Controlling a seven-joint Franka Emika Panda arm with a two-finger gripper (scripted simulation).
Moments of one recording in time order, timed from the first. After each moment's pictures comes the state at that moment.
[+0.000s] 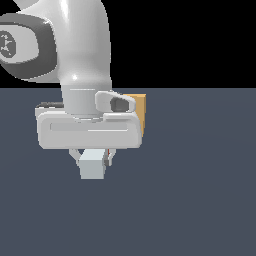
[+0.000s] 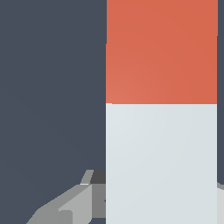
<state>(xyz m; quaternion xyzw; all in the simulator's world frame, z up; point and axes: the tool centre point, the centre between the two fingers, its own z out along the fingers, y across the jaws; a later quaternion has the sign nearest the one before) -0.073 -0.056 0.042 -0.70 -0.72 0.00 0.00</state>
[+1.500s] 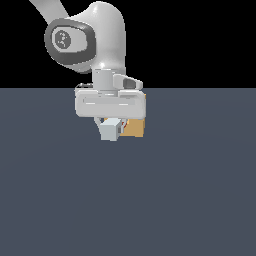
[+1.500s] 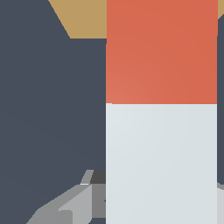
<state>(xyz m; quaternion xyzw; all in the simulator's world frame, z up) -0.049 0.061 0.076 -0.77 -0.64 0.00 0.00</state>
